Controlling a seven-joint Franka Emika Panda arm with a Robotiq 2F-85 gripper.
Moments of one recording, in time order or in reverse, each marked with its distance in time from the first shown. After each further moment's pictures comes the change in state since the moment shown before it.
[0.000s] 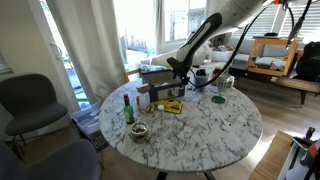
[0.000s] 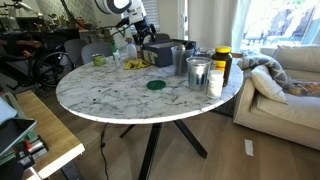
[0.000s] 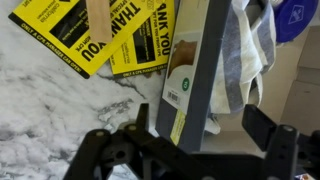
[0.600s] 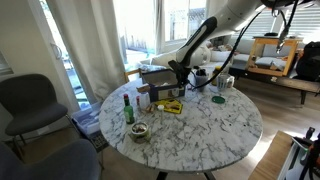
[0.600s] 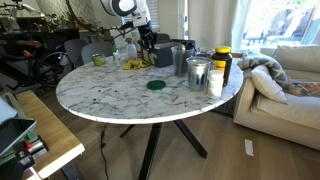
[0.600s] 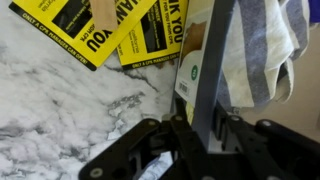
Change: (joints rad) arm 0.034 0.062 -0.067 0.075 0.055 -0.108 -0.003
